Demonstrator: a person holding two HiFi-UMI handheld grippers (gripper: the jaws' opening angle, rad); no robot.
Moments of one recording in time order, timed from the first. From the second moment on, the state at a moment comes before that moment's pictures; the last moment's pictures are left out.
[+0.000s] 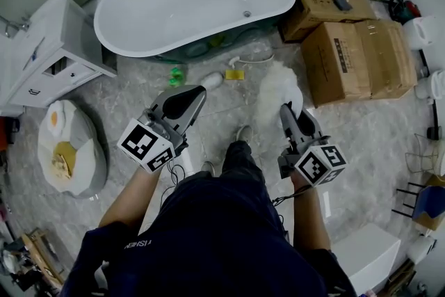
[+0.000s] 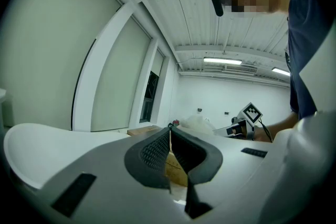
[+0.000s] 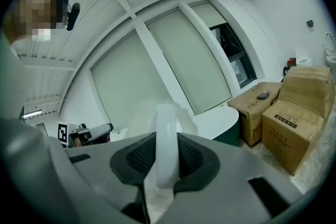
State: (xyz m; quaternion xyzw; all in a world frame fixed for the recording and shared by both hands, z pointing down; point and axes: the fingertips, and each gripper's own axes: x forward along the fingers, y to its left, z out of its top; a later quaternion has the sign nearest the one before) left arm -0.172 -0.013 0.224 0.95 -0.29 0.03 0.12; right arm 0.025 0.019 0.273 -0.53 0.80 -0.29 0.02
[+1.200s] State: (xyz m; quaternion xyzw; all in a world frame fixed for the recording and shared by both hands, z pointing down) left arm -0.002 -0.211 0.295 0.94 -0.30 0.11 0.15; right arm 0.191 -0.198 0.361 -0.51 0.79 -0.33 -0.02
